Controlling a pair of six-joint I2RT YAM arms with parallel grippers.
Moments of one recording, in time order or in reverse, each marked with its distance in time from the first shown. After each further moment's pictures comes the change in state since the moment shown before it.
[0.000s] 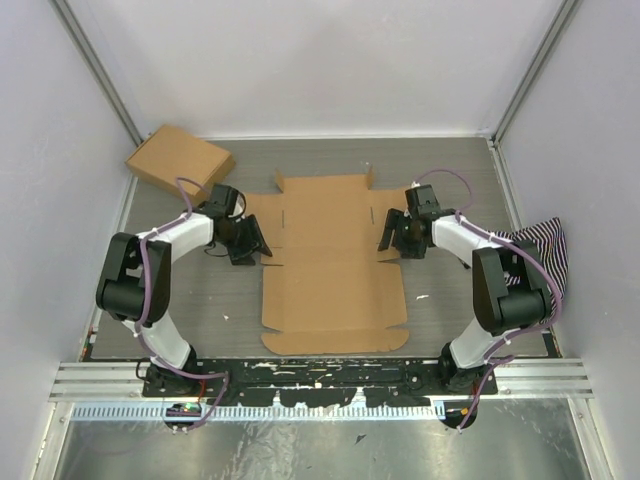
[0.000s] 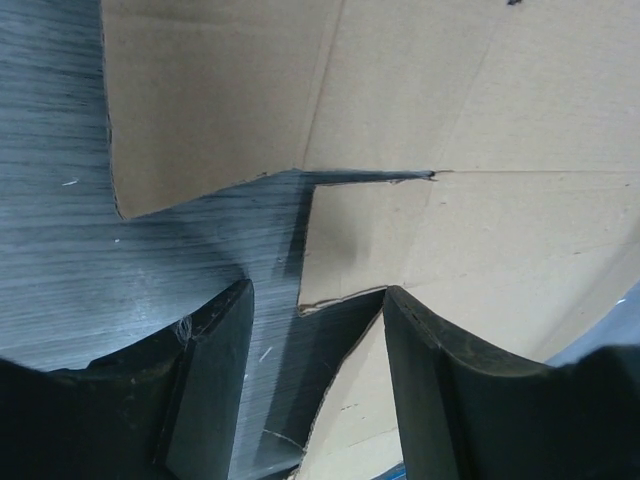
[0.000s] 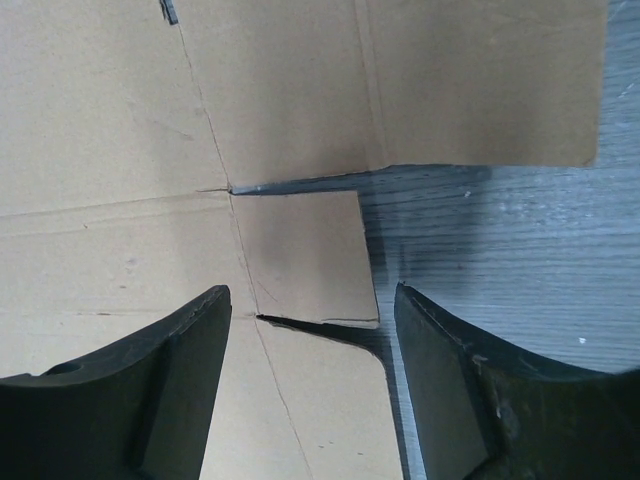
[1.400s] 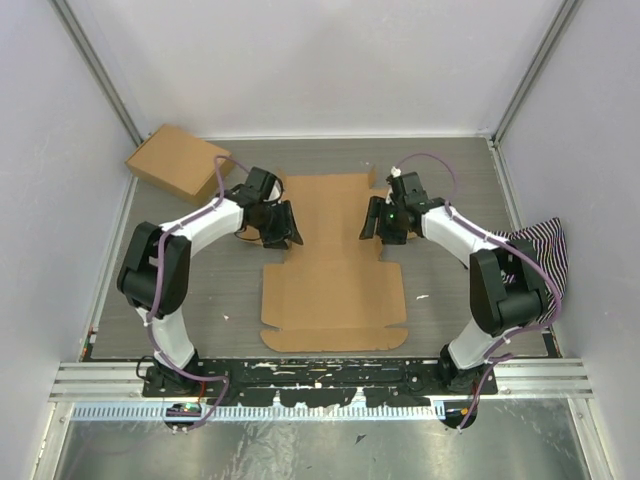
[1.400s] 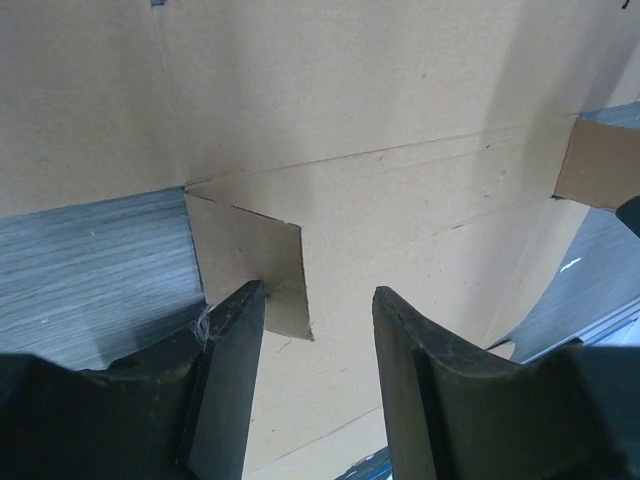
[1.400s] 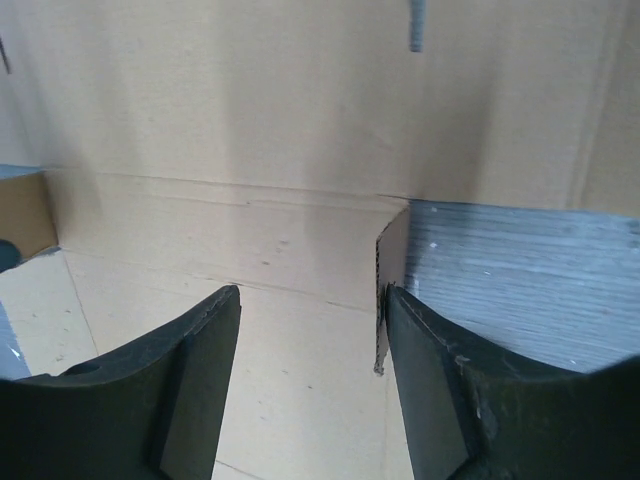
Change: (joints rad) left arm -0.195 0.107 0.245 -0.044 -0.001 -0.016; right arm 0.082 0.011 0.112 -0.013 -0.093 -0.001
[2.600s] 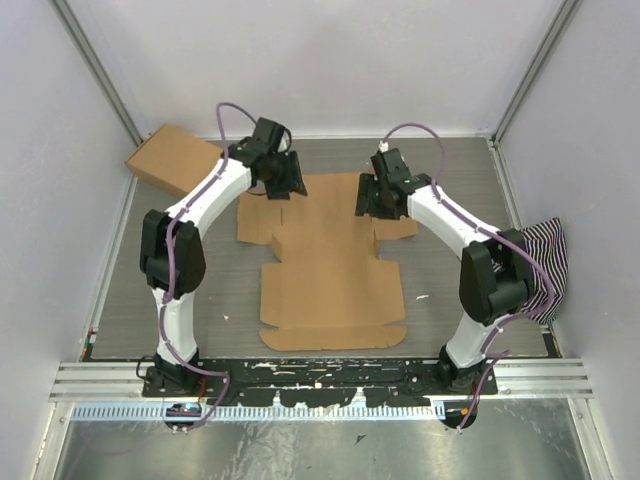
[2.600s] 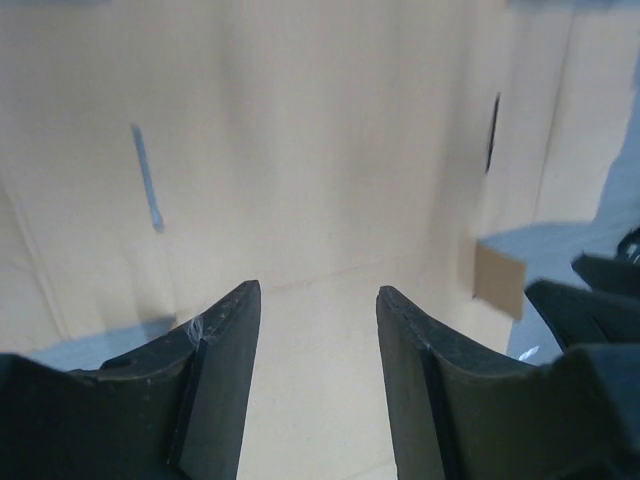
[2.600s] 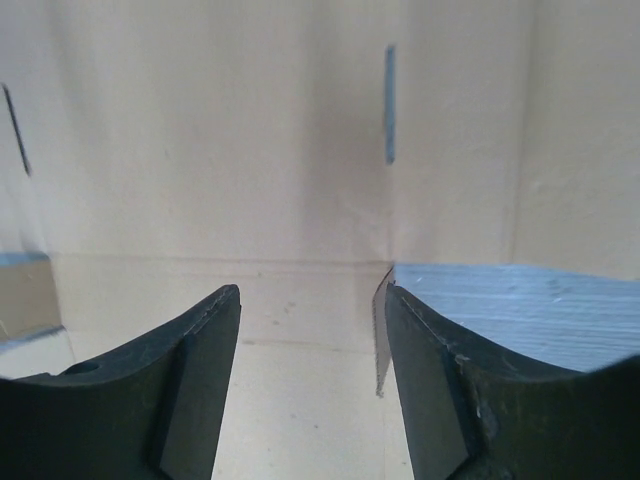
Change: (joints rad) left arm -0.007 0.184 0.499 -0.222 -0.153 0.074; right arm 0.112 0.111 0.266 -0.130 0.247 -0.003
